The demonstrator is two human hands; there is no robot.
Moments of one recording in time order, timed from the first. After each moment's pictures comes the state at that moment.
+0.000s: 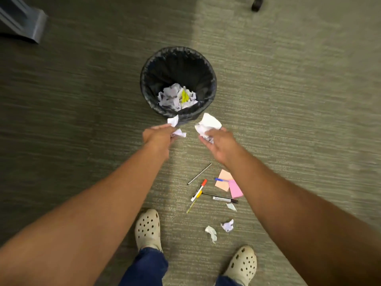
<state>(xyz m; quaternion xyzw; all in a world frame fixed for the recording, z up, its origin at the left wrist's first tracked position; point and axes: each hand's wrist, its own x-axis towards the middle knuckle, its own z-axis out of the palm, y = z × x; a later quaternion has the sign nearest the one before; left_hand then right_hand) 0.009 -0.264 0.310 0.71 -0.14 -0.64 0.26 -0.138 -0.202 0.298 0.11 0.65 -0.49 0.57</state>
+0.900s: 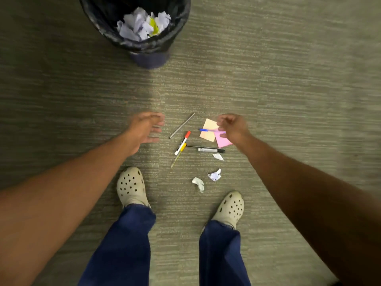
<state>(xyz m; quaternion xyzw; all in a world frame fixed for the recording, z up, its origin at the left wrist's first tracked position) 0.047 -0.144 0.207 0.63 -0.37 -0.69 -0.01 -0.206 -0.011 0.175 -0.10 0.82 -0.28 0.49</state>
